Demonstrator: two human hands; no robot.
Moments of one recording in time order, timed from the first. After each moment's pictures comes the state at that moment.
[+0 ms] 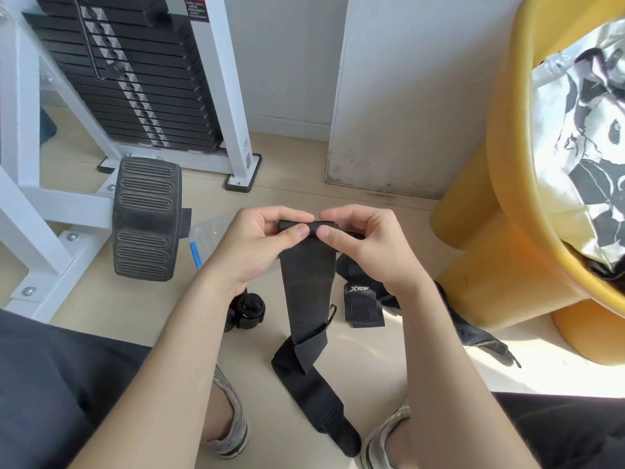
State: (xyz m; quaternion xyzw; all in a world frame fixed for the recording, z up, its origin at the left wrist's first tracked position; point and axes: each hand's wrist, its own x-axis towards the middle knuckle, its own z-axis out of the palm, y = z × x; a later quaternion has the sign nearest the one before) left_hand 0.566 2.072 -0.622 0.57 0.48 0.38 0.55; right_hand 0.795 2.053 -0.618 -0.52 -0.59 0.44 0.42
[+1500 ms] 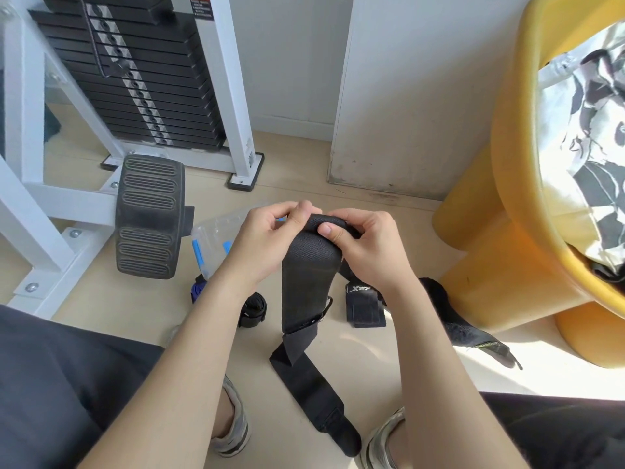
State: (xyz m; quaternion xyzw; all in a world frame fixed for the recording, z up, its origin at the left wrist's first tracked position) left_hand 0.580 2.067 -0.616 0.58 0.48 0.41 0.51; right_hand 0.784 2.057 -0.629 -0.54 -0.66 0.32 0.43
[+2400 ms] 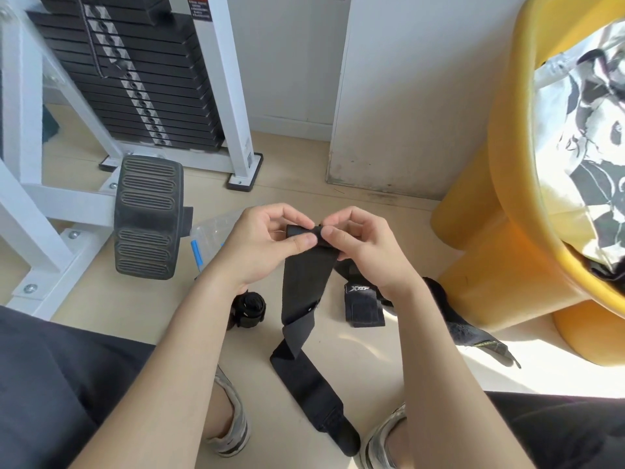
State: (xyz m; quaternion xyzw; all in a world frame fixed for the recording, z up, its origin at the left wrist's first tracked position) left_hand 0.566 2.070 -0.625 0.59 0.47 0.37 0.54; right_hand 0.790 2.051 -0.630 -0.51 -0.57 0.49 0.42
